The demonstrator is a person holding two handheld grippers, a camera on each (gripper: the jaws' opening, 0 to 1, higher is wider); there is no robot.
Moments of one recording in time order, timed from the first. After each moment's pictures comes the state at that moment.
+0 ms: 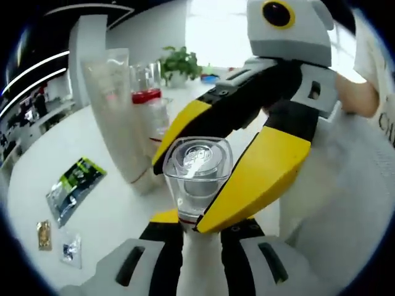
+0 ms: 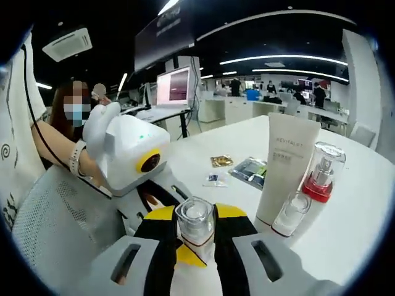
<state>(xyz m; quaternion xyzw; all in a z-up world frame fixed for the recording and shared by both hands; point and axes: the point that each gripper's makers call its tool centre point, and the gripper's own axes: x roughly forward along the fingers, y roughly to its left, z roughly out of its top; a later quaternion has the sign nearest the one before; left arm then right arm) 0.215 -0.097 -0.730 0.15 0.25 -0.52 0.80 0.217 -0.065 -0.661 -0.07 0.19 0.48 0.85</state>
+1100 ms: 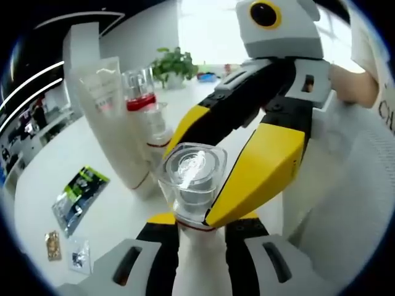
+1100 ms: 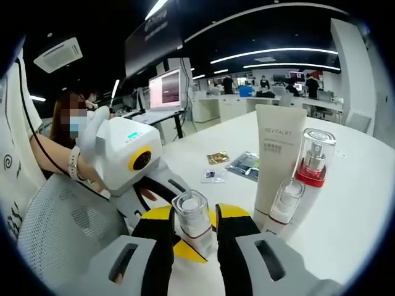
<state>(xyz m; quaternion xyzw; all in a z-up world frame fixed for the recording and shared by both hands) 0.215 -0.097 -0.727 0.18 0.24 -0.52 0.80 0.213 -0.072 -0.662 -0.04 0.20 0.47 0.86</state>
